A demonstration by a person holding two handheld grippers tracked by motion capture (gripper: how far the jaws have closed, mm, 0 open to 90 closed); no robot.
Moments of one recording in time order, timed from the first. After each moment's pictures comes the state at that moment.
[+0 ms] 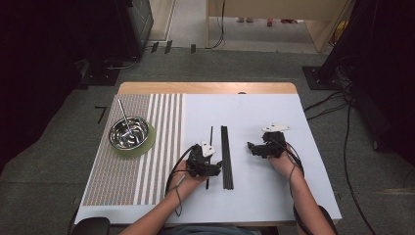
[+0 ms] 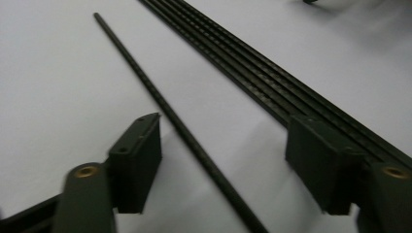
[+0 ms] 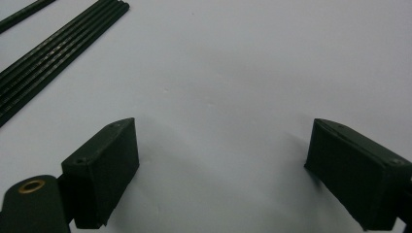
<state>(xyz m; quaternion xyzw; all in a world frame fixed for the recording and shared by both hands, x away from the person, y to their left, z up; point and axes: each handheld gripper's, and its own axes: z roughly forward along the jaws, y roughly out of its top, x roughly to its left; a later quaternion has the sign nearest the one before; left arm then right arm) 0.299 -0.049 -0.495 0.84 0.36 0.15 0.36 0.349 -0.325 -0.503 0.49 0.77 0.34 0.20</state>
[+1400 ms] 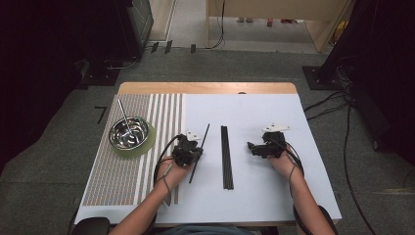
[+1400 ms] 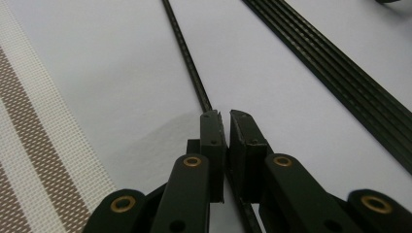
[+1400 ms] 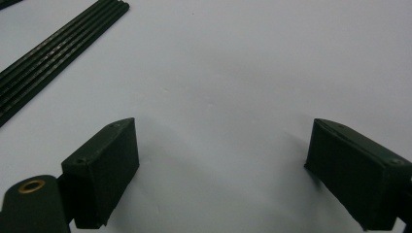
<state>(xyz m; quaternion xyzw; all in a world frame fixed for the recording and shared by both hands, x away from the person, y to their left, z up) 0.330 -0.010 -0.478 0.84 0.42 0.11 0.32 0.349 -0.325 -0.503 0.49 0.77 0.34 0.20</state>
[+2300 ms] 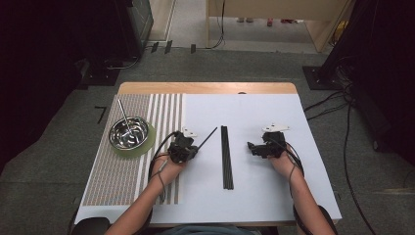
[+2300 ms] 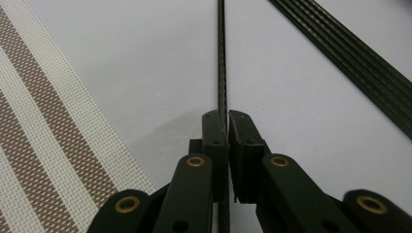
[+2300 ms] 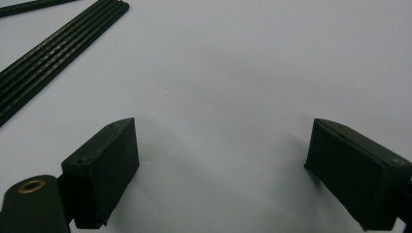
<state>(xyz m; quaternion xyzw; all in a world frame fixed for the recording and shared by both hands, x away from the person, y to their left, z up) 0.340 0.002 -0.476 0.85 0.42 0.10 0.31 0.349 -0.325 -0.503 0.49 0.78 0.34 0.20</state>
